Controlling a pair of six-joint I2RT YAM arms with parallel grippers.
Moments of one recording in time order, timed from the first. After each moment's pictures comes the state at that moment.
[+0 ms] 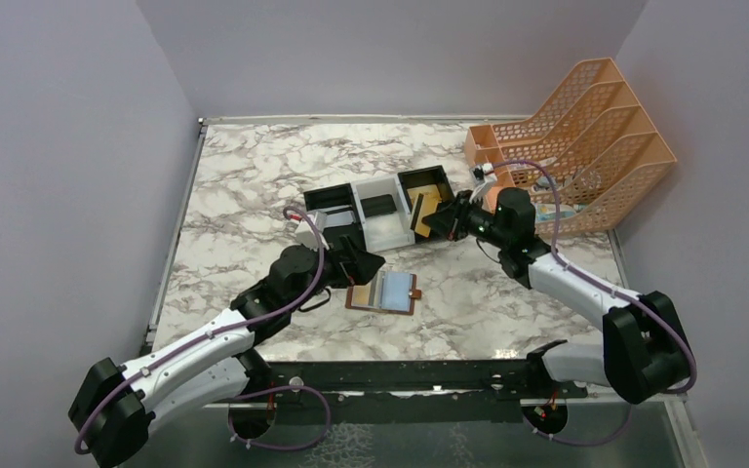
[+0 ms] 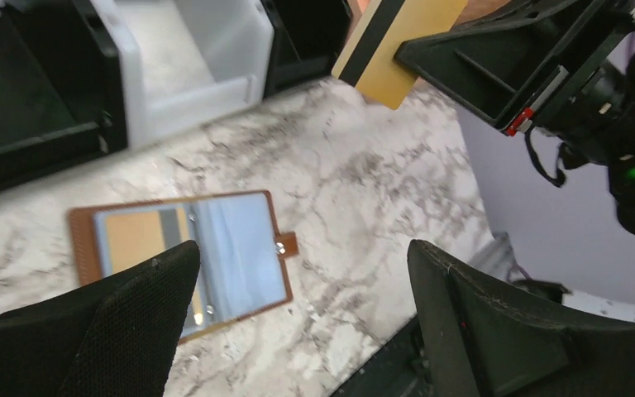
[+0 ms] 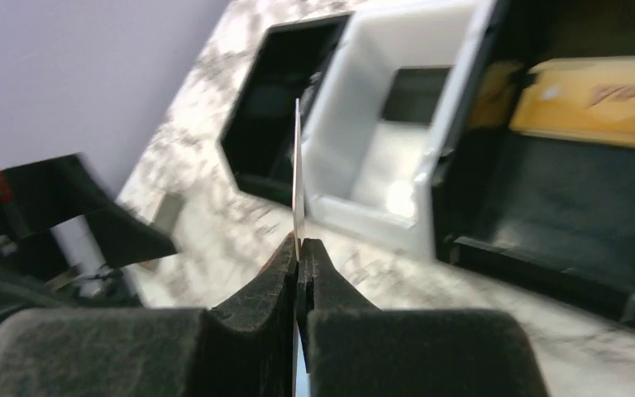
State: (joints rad) left arm -0.79 0.84 0.39 0.17 -0.02 -0.87; right arm 0.40 1.25 0.57 0.45 -0.53 0.55
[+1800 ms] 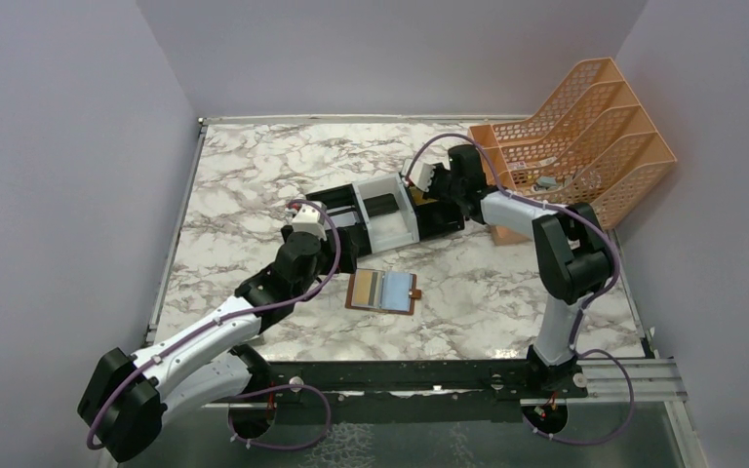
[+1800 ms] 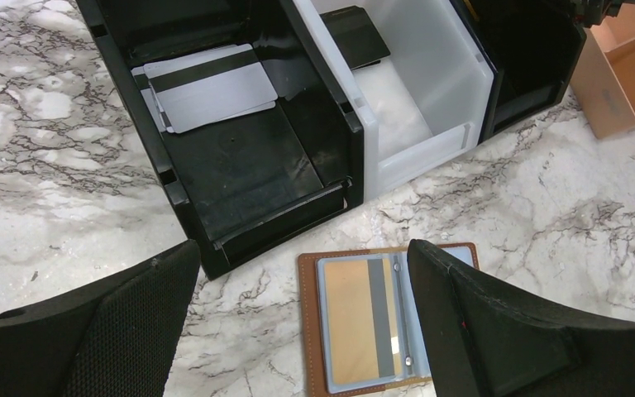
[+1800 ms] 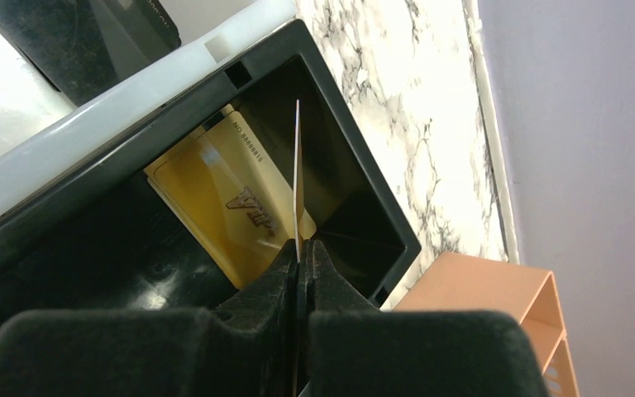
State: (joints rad) left arm -0.71 0.93 0.50 -0.01 -0.33 -0.47; right arm 0.39 1.88 1.16 0.14 -0.21 -0.98
